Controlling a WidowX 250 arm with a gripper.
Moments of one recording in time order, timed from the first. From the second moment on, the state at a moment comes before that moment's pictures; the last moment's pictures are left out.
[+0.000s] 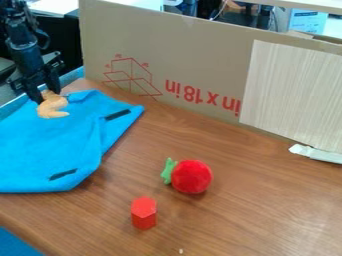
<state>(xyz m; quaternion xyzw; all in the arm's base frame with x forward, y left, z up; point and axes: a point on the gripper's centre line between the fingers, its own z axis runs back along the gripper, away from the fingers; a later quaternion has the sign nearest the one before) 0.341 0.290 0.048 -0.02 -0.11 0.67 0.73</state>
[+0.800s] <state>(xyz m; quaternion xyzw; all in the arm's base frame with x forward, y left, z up) 0.346 0.288 0.036 -0.01 -0.10 0.63 0.77</state>
